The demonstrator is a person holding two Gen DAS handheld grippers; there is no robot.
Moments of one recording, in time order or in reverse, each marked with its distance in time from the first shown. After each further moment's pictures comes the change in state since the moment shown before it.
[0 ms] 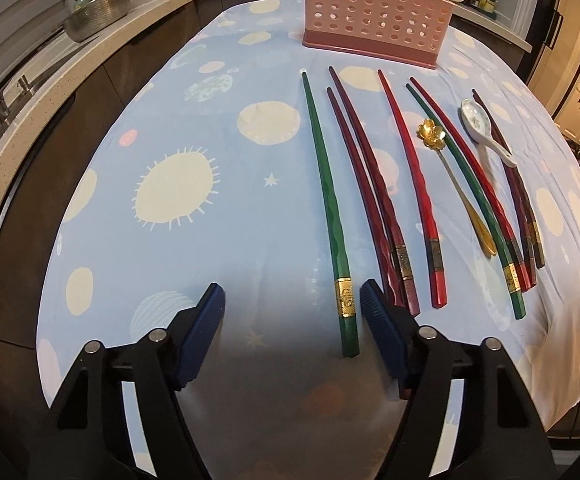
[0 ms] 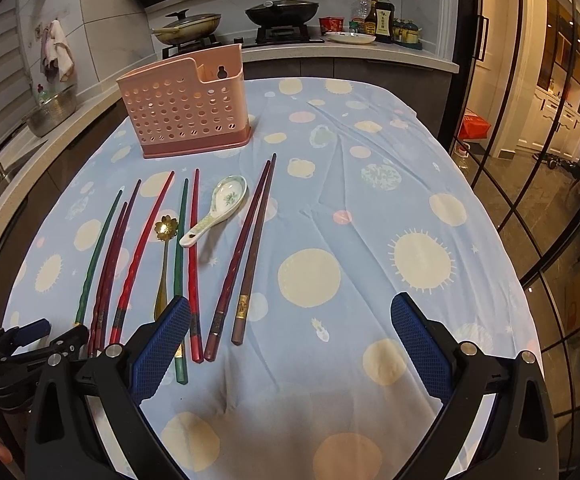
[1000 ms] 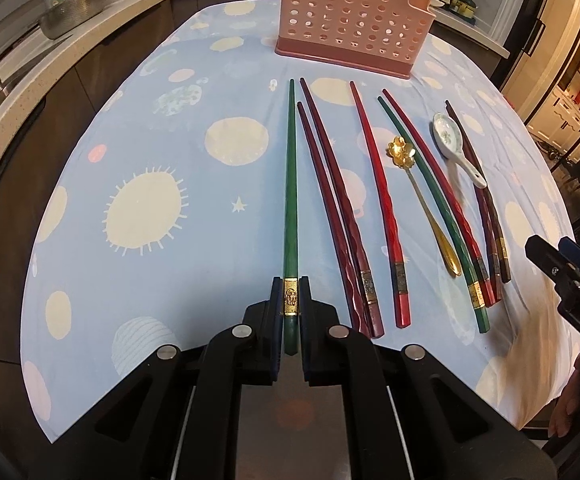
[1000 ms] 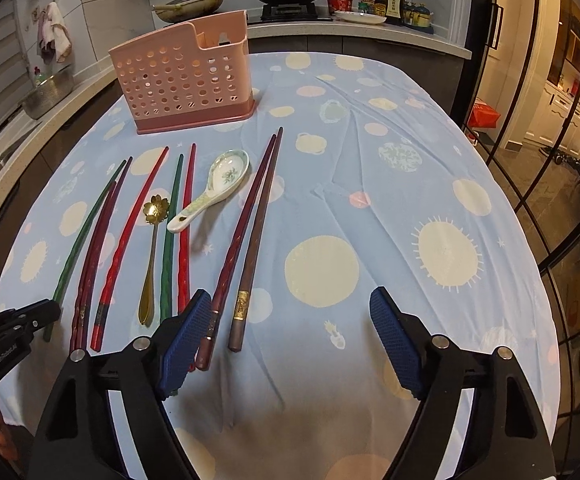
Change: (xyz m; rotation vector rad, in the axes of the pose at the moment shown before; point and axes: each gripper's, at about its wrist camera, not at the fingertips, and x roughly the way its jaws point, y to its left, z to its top) left arm -0.003 0.001 0.017 0.001 0.020 -0.122; right arm 0.036 0.007 0.002 -0.022 0.070 0.005
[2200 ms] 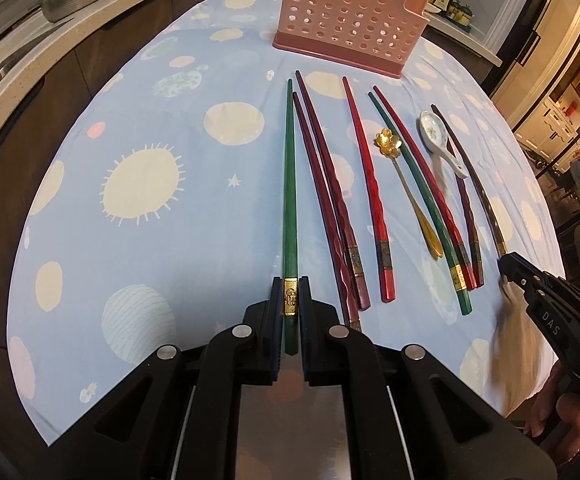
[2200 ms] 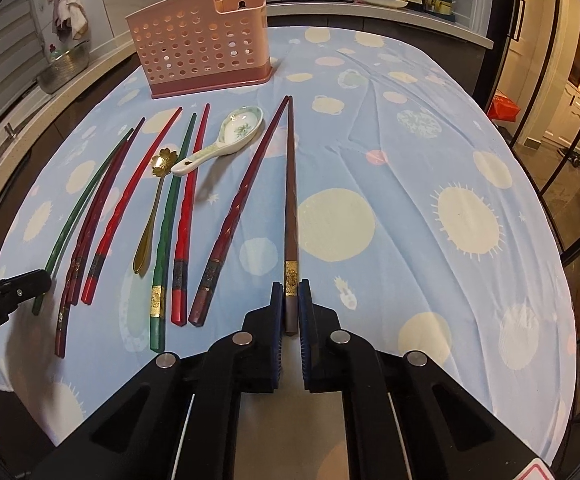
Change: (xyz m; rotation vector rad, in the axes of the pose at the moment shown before) left arm -0.011 0.005 -0.014 -0.034 -0.001 -0.064; right arm 0.008 -0.004 -0.026 -0.045 0.056 0.059
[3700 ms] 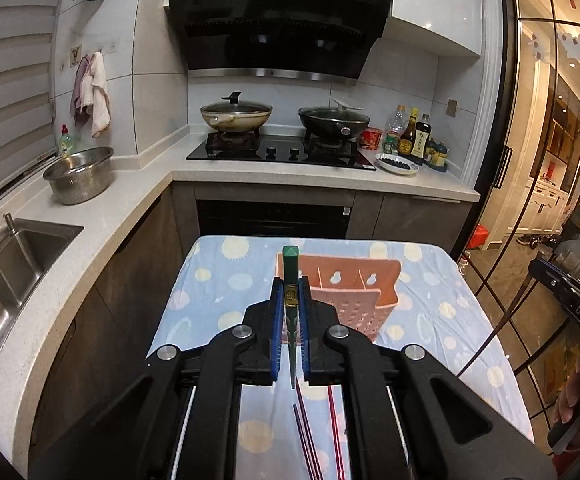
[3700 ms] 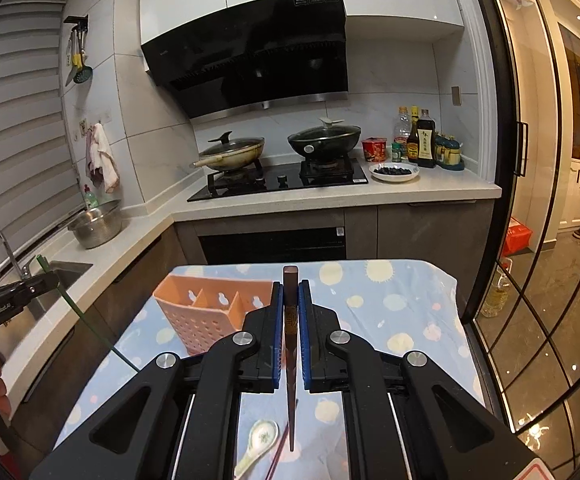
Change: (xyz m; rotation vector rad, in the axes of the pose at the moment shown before) left arm -0.149 -0.023 0.206 0.086 -0.544 0.009; right arm -0.126 -0.024 0.221 0.015 -0.520 0.131
